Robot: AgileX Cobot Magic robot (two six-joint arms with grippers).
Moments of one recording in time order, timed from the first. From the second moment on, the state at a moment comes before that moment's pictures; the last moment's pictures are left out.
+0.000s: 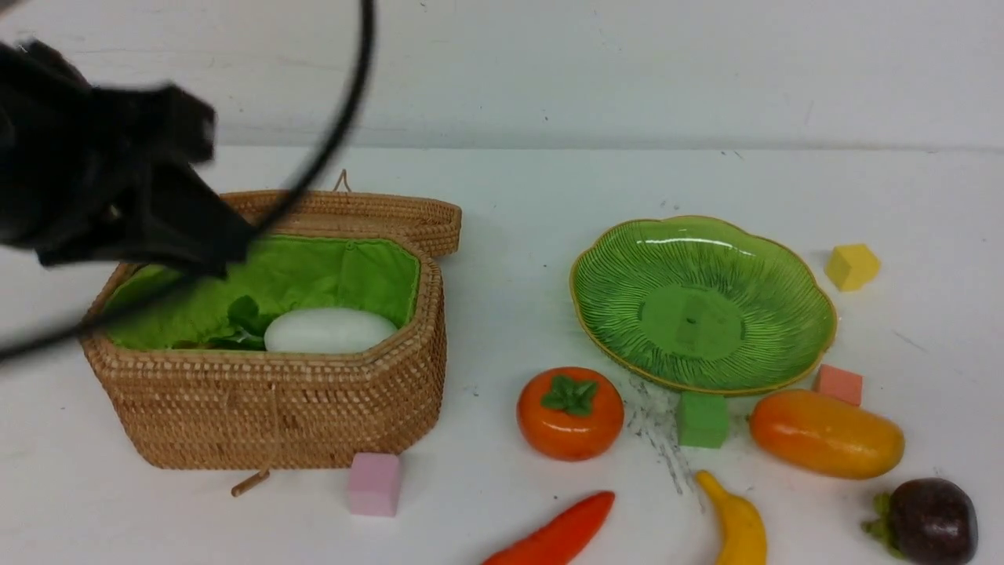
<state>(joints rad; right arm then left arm) 0.00 0.61 -0.68 0.62 0.54 -0.53 -0.28 1.15 -1.28 -0.36 1.12 -0.05</state>
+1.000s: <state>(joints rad) 0.01 1.39 -0.68 0.11 0.54 0.22 -0.55 1.19 -1.10 -0.27 1.20 -0.03</state>
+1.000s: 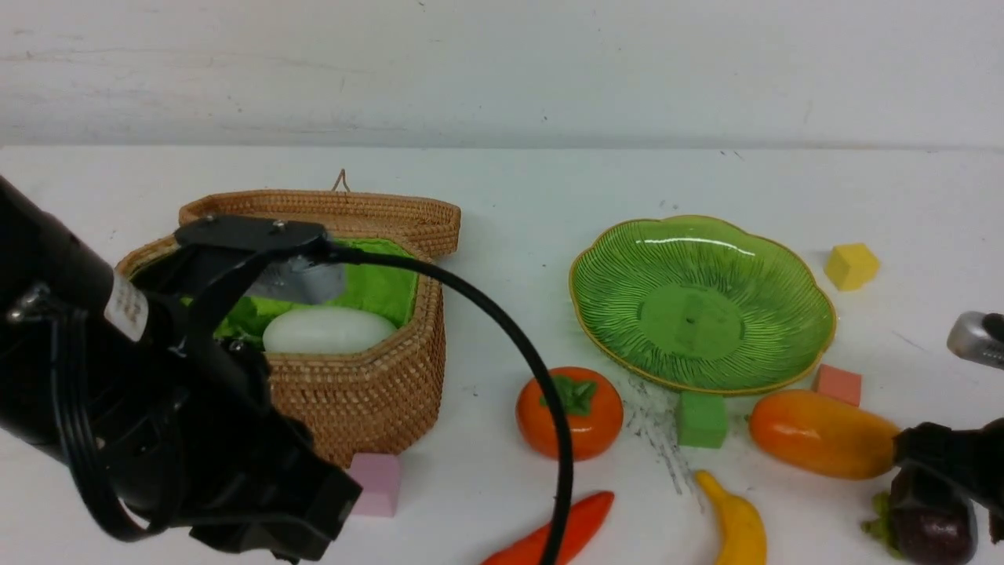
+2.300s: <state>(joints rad) 0.06 1.99 -1.75 0.45 0.89 -0.12 -0.55 1.19 -1.10 -0.25 1.13 -0.03</state>
